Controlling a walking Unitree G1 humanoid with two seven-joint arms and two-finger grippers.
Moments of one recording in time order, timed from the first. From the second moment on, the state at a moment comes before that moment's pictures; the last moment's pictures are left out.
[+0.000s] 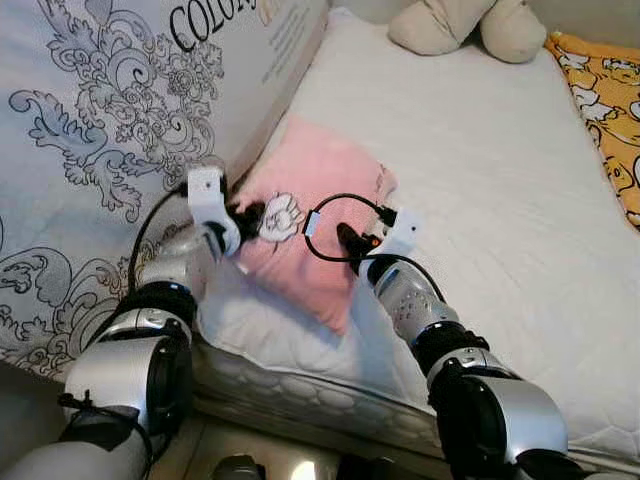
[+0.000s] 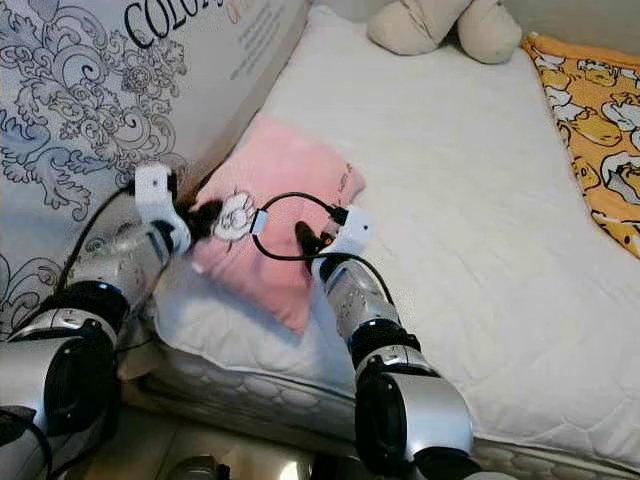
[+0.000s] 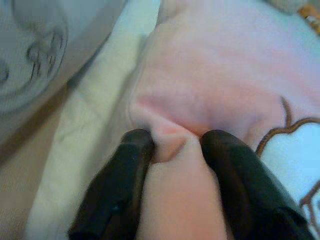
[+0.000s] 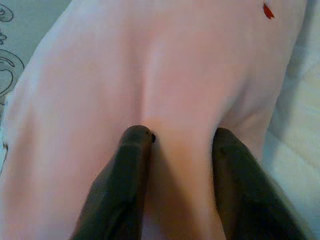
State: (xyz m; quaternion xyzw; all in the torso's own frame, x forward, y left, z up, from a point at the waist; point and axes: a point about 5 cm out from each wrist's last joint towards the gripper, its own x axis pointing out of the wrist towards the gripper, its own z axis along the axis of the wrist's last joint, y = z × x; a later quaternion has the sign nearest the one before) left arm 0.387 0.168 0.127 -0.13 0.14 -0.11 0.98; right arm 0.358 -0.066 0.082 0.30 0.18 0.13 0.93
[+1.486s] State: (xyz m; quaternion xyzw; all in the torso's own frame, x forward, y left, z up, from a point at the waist) left arm 0.283 0.183 0.175 0.10 -0.09 -0.09 0.99; right arm 0.264 -0.132 0.115 -0.01 -0.05 -0.02 1.00
